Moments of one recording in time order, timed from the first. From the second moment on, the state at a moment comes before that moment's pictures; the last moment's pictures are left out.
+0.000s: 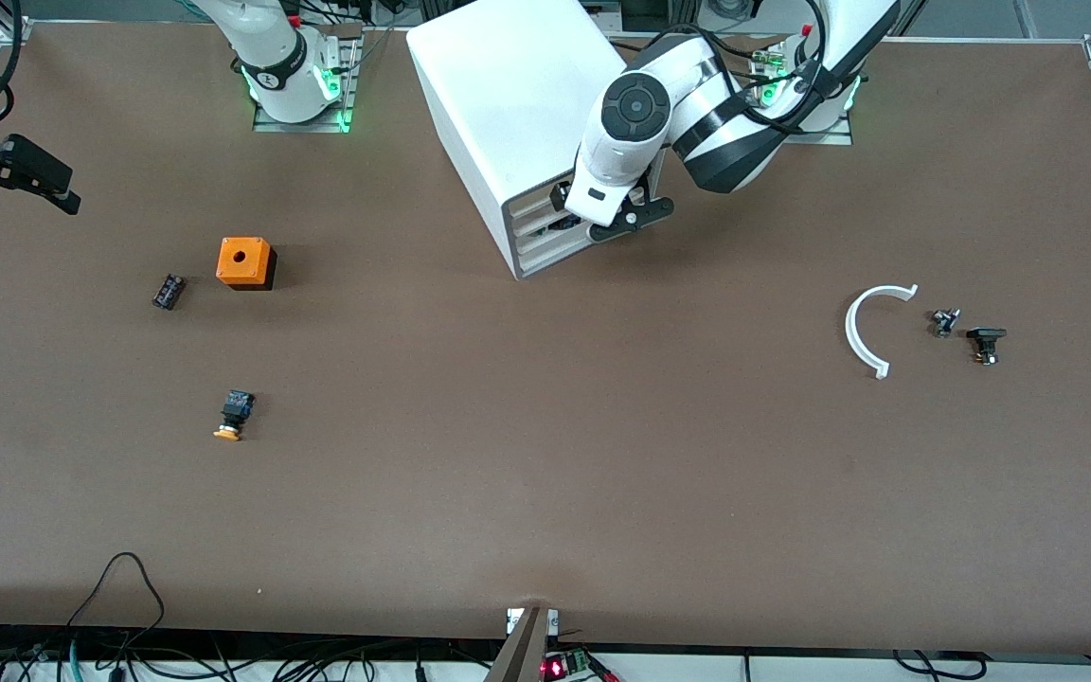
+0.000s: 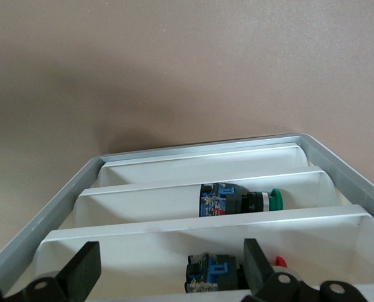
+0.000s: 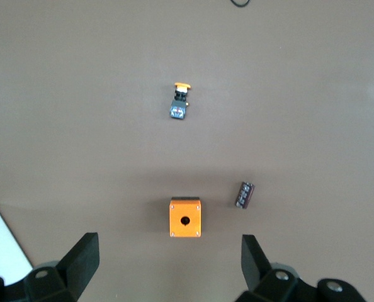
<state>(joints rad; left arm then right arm) 0.11 0.41 -1.00 -1.95 0.06 2.03 -1.31 -0.09 -0.09 0.07 -1.68 -0.01 1.64 -0.02</state>
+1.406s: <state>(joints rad) 0.26 0.40 -1.00 -1.71 0.18 1.76 -1.14 -0.09 -0.12 0.08 -1.75 -0.01 1.69 -0.01</state>
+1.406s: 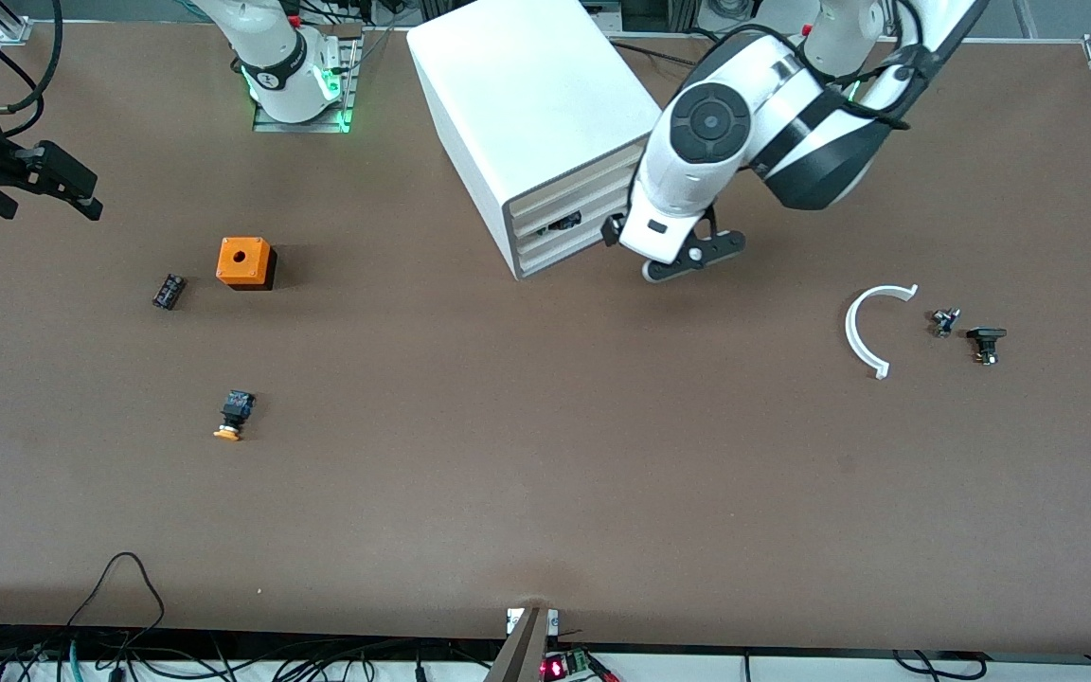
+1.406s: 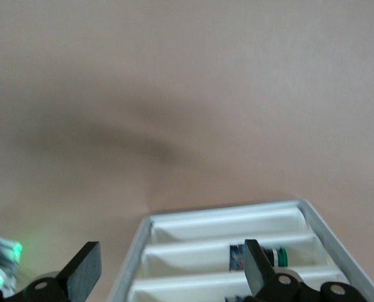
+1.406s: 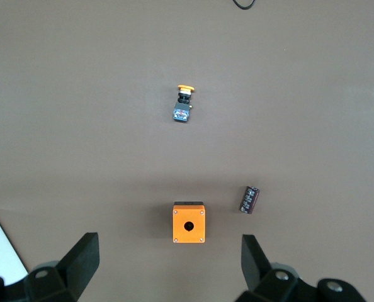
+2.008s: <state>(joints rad) 0.45 0.38 -0.98 -1.55 0.19 1.59 -0.67 0.10 -0.08 -0.08 -1.66 -0.01 1.67 -0.01</state>
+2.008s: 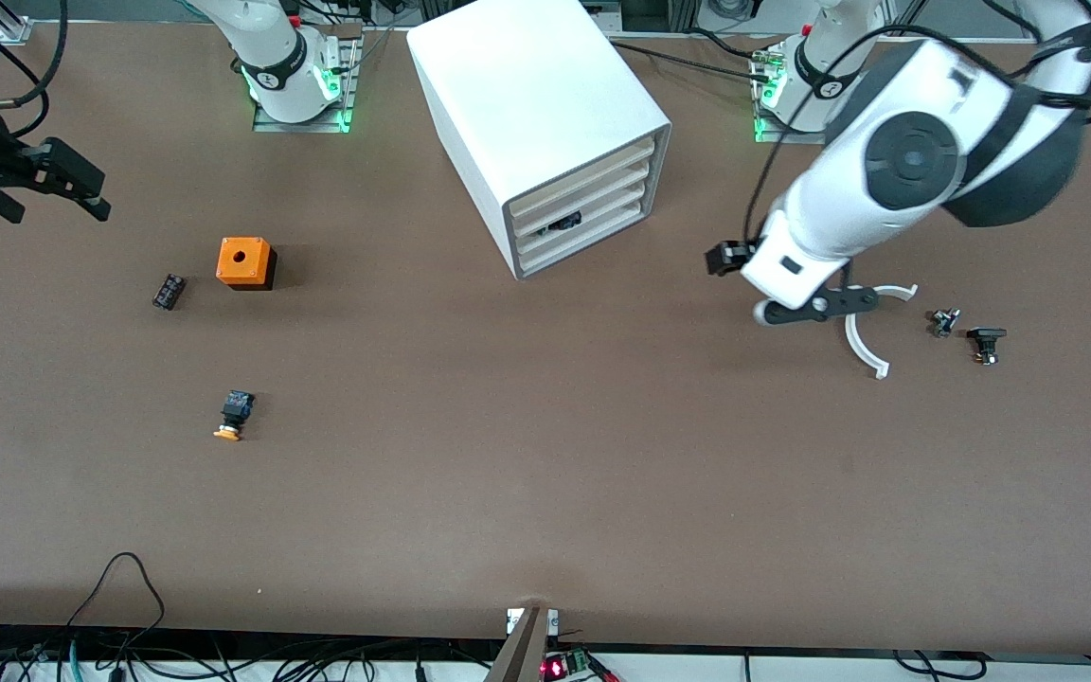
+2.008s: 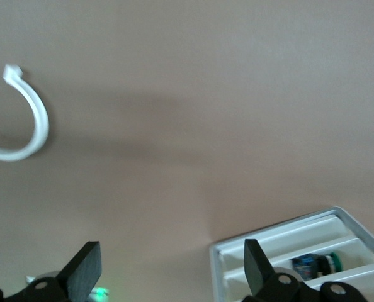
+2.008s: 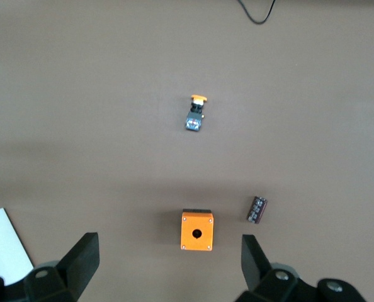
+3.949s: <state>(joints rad) -0.07 -0.05 -0.01 -1.76 -0.02 1.68 0.04 0.02 0.08 -0.03 -1.45 -0.01 1.58 -0.01</state>
